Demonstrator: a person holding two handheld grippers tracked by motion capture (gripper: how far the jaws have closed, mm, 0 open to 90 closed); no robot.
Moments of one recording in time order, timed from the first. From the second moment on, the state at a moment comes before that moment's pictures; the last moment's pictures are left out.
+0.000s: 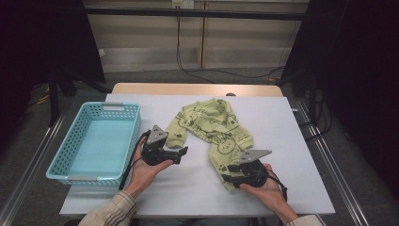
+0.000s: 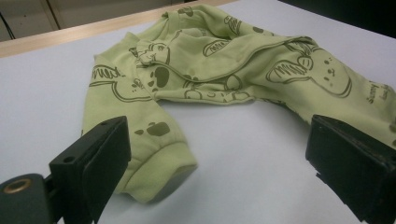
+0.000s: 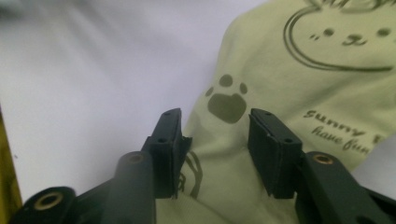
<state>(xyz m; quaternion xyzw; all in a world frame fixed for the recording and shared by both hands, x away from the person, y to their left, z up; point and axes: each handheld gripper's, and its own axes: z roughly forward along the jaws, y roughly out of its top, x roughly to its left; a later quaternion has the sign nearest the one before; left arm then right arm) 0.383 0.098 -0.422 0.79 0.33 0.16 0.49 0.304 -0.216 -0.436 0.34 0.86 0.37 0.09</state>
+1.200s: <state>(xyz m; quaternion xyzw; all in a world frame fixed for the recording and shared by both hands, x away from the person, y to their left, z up) 0.382 0.095 -0.425 0.80 0.33 0.15 0.48 0.323 -0.179 -0.443 0.32 0.87 0.34 0.12</state>
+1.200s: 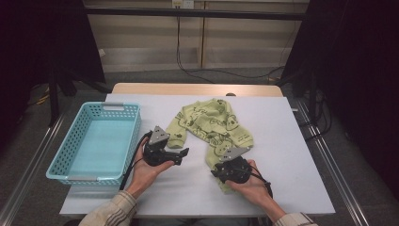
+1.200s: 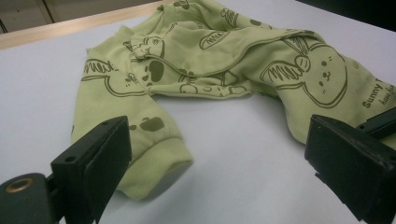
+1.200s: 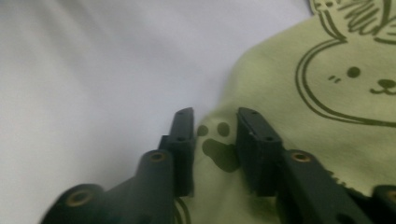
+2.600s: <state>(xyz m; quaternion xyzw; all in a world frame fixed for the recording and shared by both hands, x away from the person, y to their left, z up) 0.374 0.104 -0.415 0.81 0.30 0.10 0.50 0.331 -0.143 -0.419 0.30 0.84 0.46 0.04</state>
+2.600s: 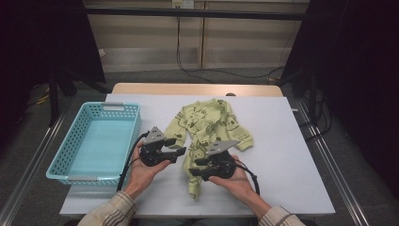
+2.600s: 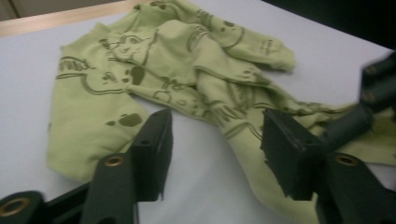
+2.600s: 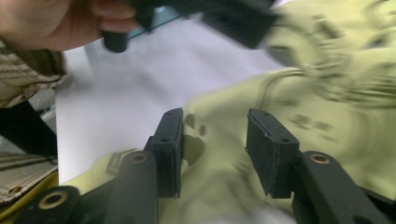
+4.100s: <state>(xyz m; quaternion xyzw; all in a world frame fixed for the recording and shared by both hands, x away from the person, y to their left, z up) 0.360 0.071 -0.455 0.88 0.25 0.04 0.41 0.305 -0.170 -0.429 0.31 0.85 0.43 0.04</state>
